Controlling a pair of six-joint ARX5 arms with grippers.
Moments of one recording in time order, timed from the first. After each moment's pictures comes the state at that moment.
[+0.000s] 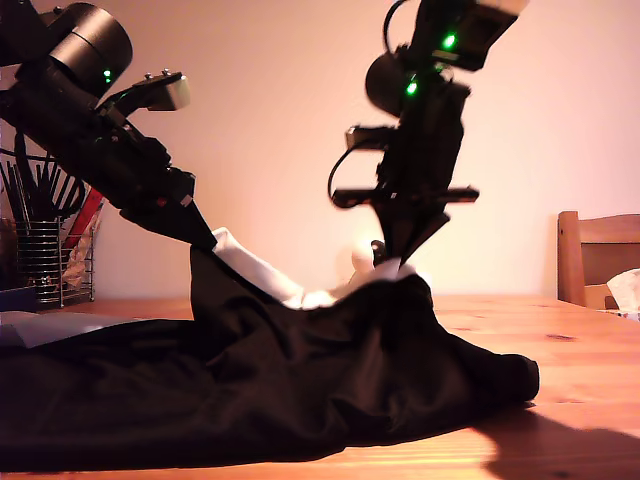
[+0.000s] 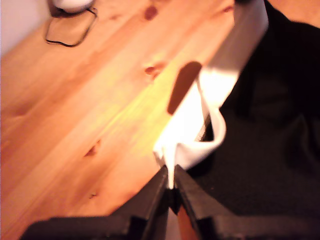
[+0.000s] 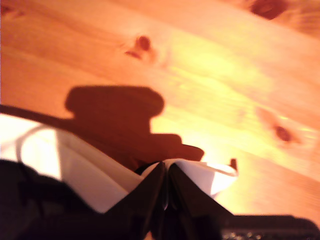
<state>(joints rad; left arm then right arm) -0.32 1.63 0.97 0.01 0.30 0.45 0.45 2.10 1.75 -0.69 0.07 0.00</state>
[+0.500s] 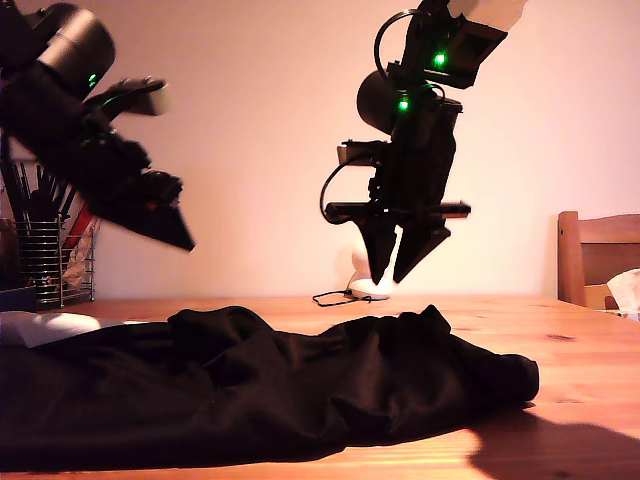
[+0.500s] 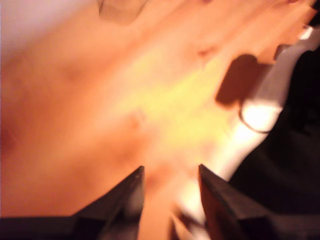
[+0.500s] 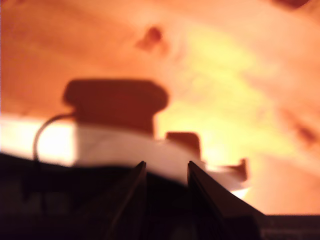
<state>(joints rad) -0.28 1.63 0.97 -0.05 0.22 0.34 0.45 2.12 1.75 -0.74 -0.01 0.00</state>
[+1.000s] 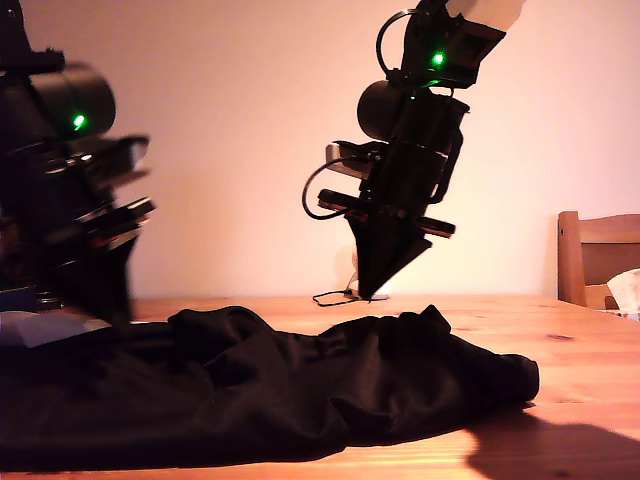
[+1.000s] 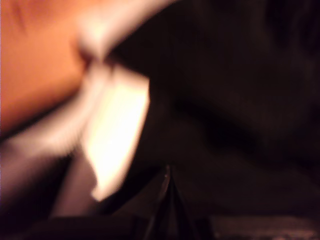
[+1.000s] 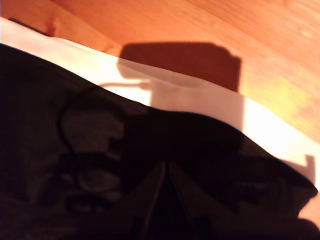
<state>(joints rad) -0.29 1.63 0.97 -0.56 0.26 0.11 0.46 2.12 1.75 -0.79 -0.20 -0.11</state>
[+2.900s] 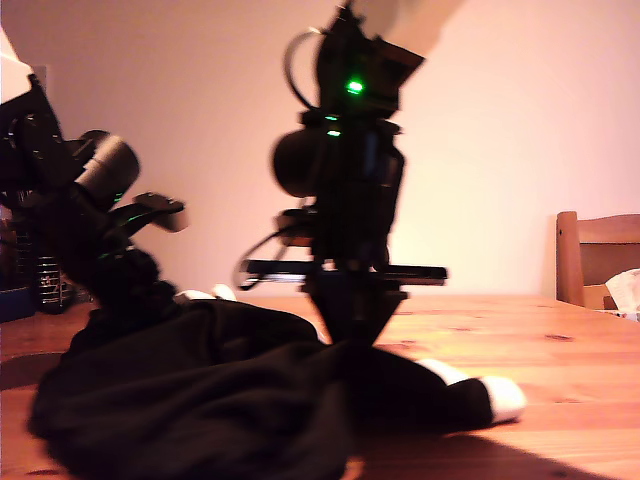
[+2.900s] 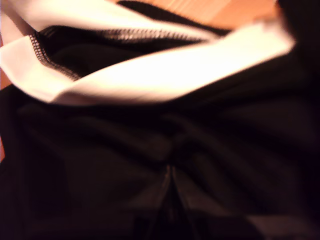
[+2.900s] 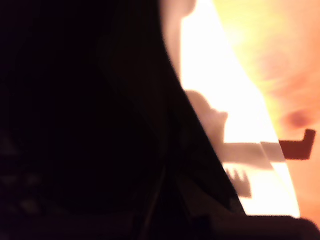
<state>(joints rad) -0.27 1.96 1.05 0.12 0.20 0.48 0.69 2.20 1.70 -1.02 -0.06 0.33</state>
